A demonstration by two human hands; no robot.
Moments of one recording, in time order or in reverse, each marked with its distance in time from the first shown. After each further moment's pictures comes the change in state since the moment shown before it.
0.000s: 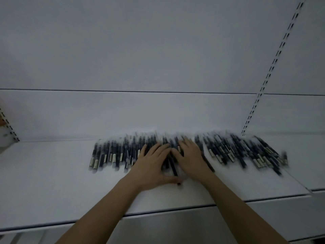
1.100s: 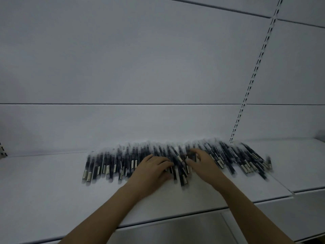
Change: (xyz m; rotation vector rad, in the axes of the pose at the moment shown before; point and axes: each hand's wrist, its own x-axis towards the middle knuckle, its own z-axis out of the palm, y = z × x) left_hand 0.015 0.002 0.006 -0.002 0.296 0.266; right_hand -0.032 0.029 -0.047 0.366 0.103 0.105
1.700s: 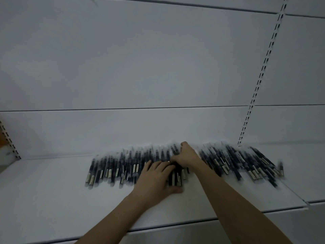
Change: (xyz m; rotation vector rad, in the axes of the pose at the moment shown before) left_hand 0.003 0.027 -0.005 0.148 -0.234 -0.234; right_hand 0.072 -0.034 0.032 -0.092 -0.126 0.124
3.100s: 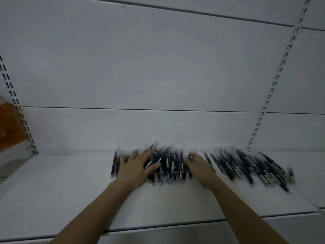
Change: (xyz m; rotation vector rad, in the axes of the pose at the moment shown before) left_hand -0.023 -0.101 -0.015 -0.200 -0.033 -0.341; right_hand -0.028 0.012 0.026 0.063 0.049 -0.057
